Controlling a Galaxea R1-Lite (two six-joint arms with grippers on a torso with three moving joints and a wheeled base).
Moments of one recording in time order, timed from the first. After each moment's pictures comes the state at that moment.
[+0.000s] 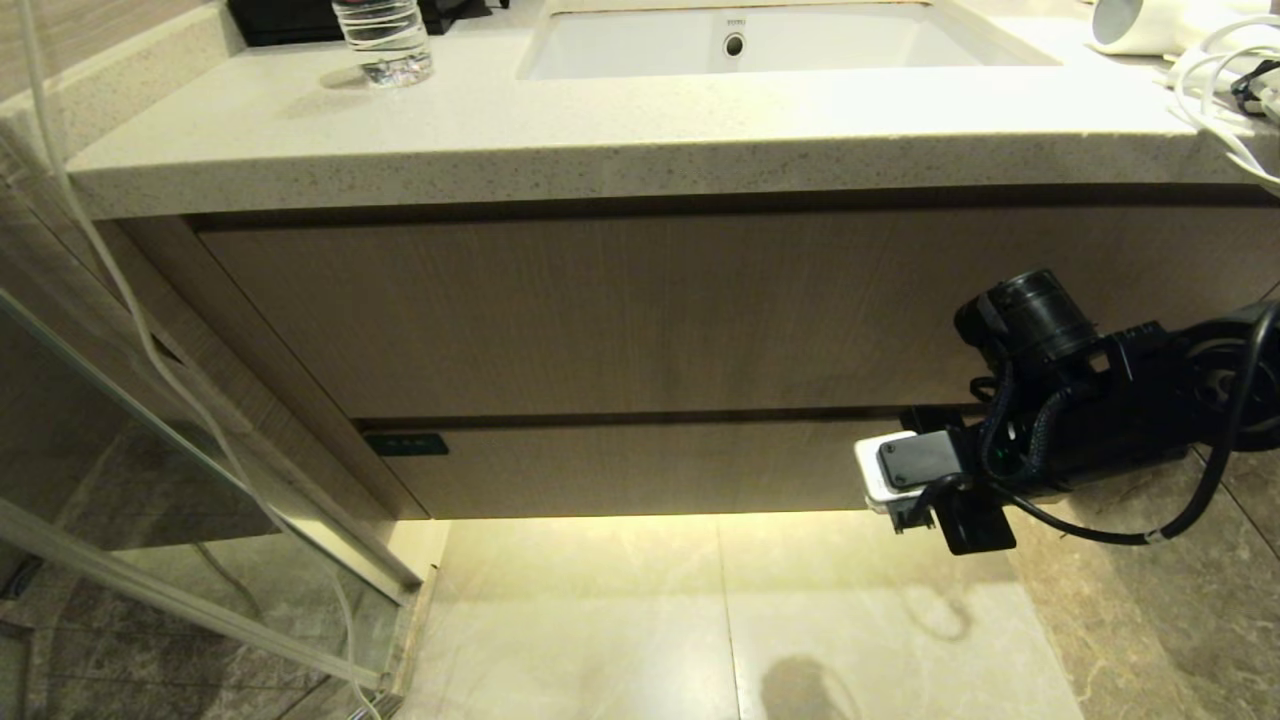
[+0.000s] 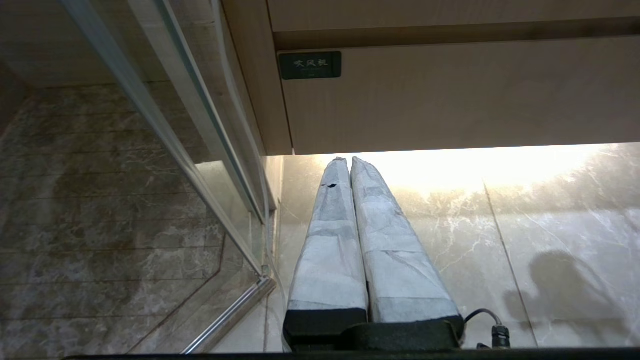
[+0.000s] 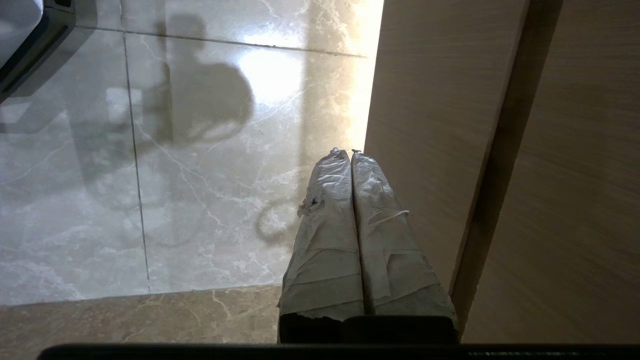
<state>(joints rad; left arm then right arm) 0.00 0.00 0.00 0.00 0.00 0.00 0.37 1.74 -1.16 0.32 0.16 -1.36</state>
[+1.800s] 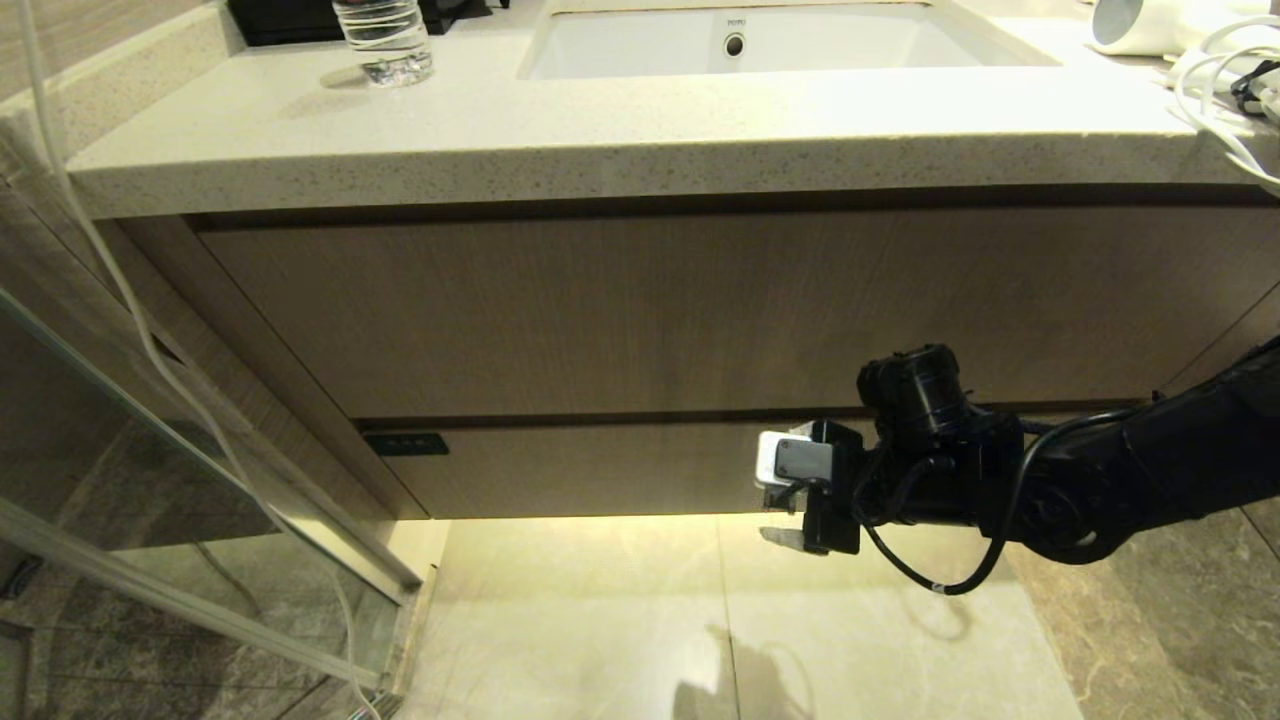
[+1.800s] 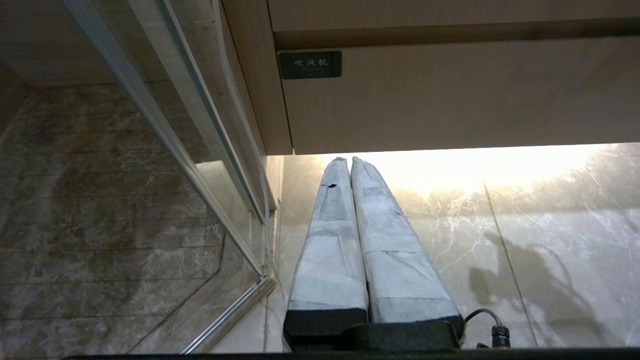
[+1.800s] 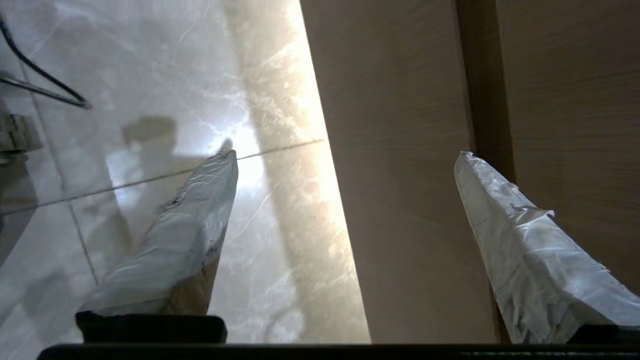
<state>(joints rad) 0.00 0.00 0.00 0.00 0.00 0.00 0.48 1.96 -0.98 -0.38 0.16 -1.02</state>
